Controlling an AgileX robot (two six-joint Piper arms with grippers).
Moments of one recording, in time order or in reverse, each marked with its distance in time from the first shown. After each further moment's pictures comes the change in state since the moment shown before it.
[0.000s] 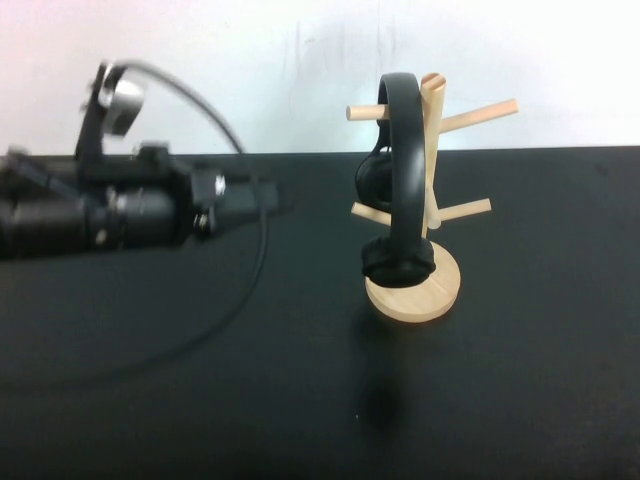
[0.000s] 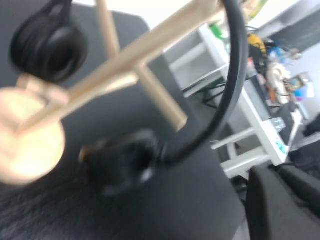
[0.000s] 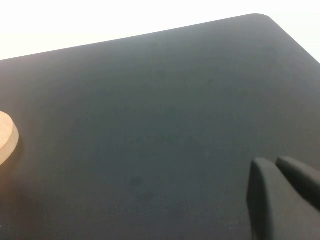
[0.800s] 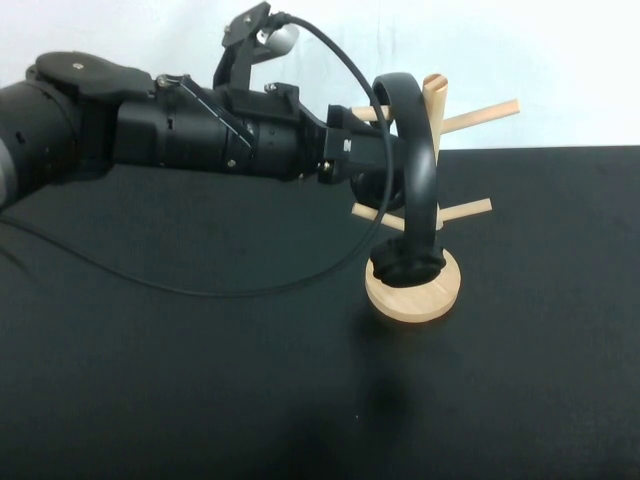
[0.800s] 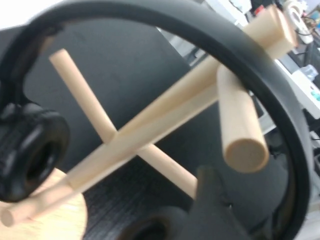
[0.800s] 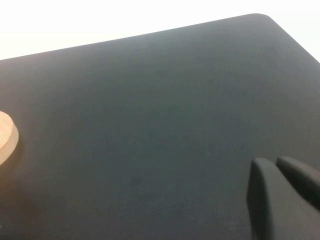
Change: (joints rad) right arm 0.000 0.000 0.000 0.000 0.000 0.000; left arm -0.201 0.321 -0.416 0.147 -0.092 0.031
